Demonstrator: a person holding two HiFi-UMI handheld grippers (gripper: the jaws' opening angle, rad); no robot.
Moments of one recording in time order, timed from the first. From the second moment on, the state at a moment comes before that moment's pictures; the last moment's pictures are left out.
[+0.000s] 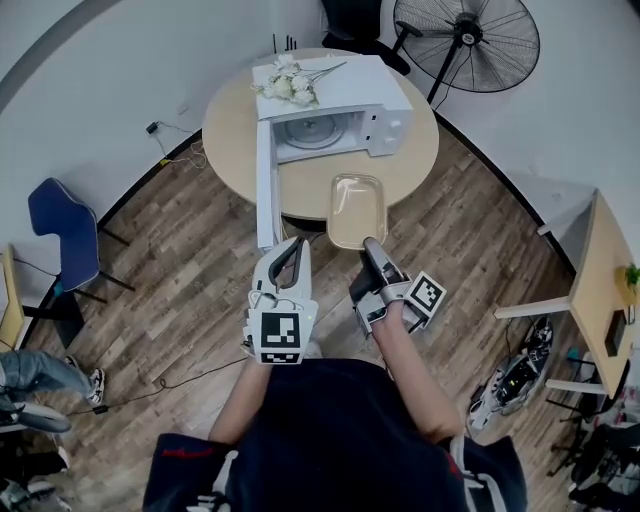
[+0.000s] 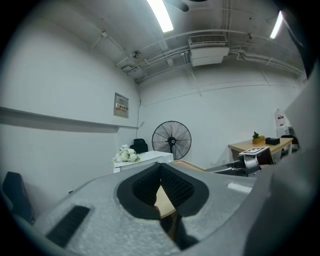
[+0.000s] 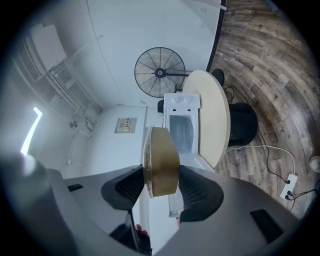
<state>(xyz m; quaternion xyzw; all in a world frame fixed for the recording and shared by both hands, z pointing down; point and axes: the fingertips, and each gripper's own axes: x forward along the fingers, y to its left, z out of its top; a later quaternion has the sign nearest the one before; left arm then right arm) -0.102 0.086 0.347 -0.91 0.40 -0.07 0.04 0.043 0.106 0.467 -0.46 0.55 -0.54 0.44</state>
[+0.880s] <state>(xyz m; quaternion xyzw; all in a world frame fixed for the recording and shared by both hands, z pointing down) -0.044 0.004 0.364 -0.92 0.38 -0.07 0.03 0.082 0.008 0.488 -0.46 0.53 -0.57 0.43</state>
